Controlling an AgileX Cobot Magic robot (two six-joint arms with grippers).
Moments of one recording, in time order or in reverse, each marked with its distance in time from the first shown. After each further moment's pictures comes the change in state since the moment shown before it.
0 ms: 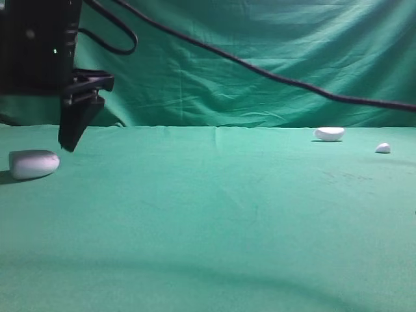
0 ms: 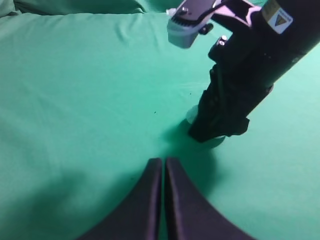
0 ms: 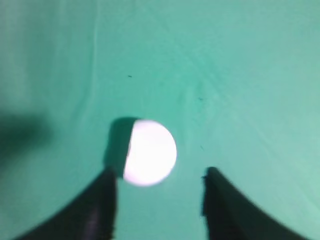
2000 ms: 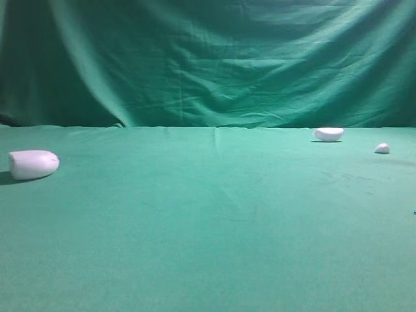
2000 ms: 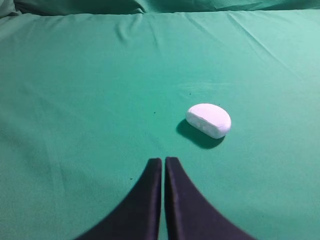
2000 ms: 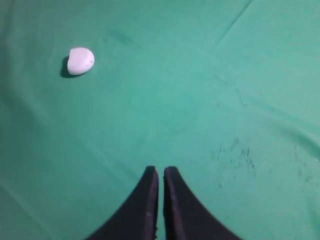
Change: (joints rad) left arm 0.000 0.000 0.000 0.000 0.000 0.000; right arm -0.257 -1.515 1.655 0.065 -0.593 0.036
